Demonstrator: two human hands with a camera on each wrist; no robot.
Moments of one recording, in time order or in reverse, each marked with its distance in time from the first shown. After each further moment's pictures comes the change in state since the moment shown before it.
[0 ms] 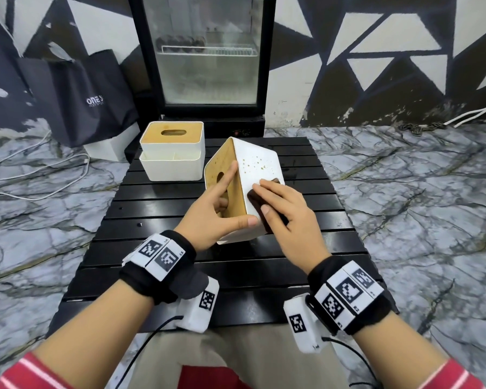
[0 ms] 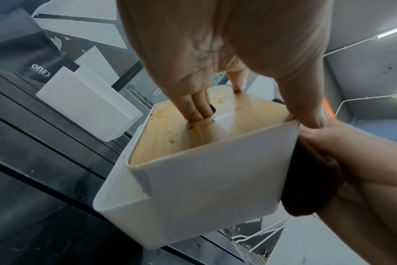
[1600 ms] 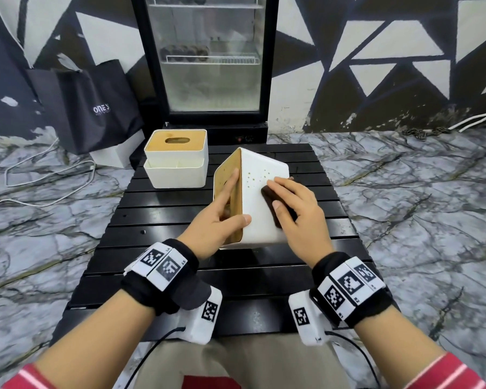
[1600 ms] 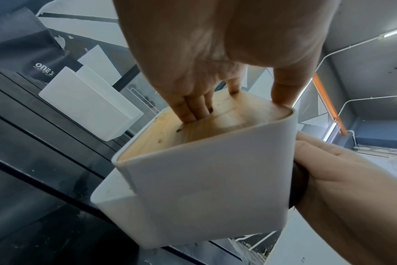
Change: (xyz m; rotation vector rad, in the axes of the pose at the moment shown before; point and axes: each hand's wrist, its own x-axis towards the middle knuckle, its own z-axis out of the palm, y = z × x) left_hand 0.001 0.009 0.003 -0.055 -0.018 -0.056; right_hand 0.017 0.015 -0.005 -0.044 0.094 0.041
